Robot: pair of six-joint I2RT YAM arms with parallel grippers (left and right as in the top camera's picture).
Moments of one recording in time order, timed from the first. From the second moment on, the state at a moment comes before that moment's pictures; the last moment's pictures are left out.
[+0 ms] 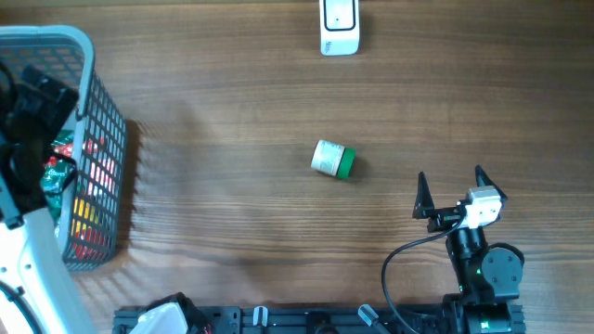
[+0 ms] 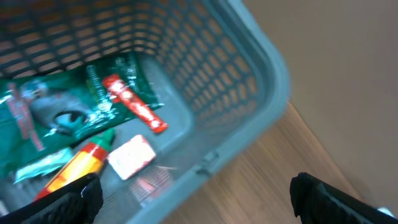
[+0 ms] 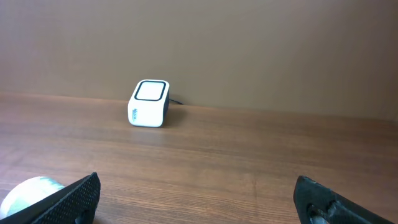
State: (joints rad) left arm 0.39 1.28 1.70 -1.18 -0.16 -0.63; right arm 0.04 0.01 0.01 0.00 -0.06 -0.04
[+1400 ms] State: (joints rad) left arm 0.67 1.54 1.35 -1.10 -0.26 -0.74; right arm 0.04 0.01 0.01 0.00 -0.06 -0.04
